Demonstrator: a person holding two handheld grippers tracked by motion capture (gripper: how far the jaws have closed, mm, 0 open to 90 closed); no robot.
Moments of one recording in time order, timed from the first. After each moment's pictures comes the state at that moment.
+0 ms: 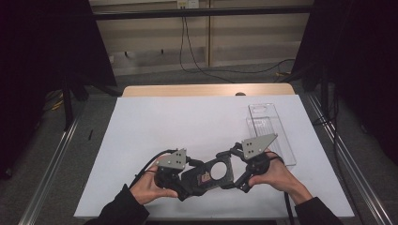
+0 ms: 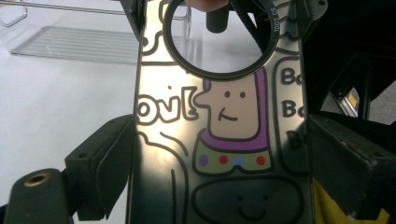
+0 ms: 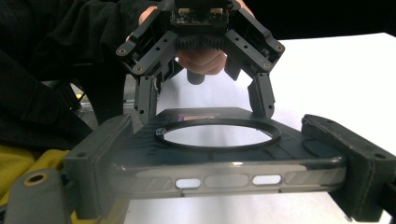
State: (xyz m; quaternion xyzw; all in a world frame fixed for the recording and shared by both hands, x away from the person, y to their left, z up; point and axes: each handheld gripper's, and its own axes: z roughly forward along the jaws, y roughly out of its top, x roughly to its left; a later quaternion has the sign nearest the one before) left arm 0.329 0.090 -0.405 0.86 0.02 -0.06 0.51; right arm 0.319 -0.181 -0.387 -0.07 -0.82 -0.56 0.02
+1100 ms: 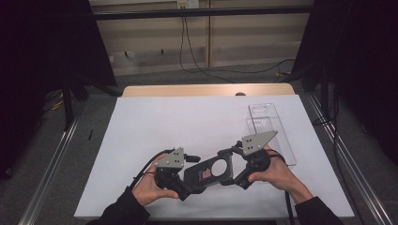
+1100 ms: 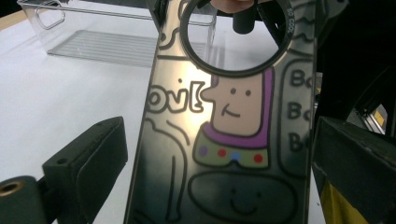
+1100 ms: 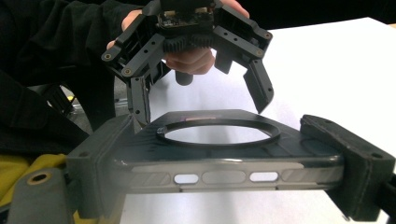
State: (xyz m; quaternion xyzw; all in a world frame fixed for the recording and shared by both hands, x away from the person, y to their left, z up) left arm 0.326 0.094 -0.410 0.84 0.07 -0.01 0.53; right arm 0.323 -0.184 -0.383 -0.10 -0.83 -0.55 0.02
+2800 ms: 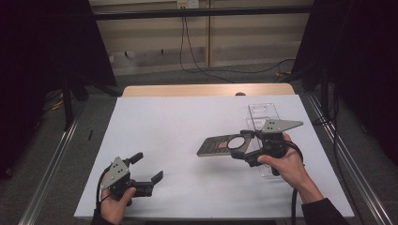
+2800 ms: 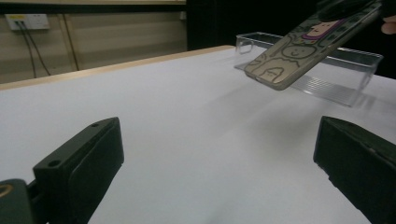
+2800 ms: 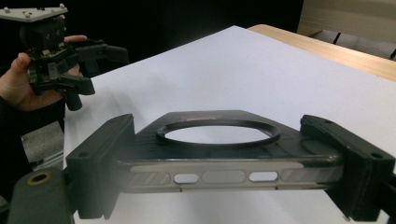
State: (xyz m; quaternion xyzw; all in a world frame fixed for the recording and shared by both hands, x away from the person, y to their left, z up) left arm 0.296 0.212 -0.430 0.72 0.32 0.20 0.58; right arm 0.335 -0.228 -0.364 -0.30 -0.78 -0.55 -0.08
